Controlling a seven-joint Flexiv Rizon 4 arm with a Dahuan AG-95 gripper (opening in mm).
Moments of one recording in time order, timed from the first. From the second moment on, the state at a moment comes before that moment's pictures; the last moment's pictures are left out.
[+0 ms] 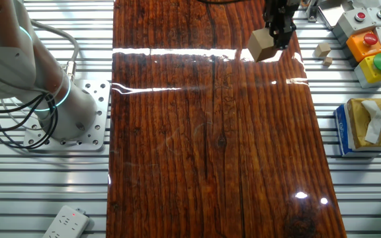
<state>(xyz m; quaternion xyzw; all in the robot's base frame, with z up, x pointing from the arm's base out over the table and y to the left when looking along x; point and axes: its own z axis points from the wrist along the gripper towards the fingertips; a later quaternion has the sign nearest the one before) 0.569 0.159 0.153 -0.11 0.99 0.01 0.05</state>
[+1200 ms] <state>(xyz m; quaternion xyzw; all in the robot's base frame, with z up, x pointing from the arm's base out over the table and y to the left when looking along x) 0.548 0.285 0.157 0.04 1.00 0.02 0.06</state>
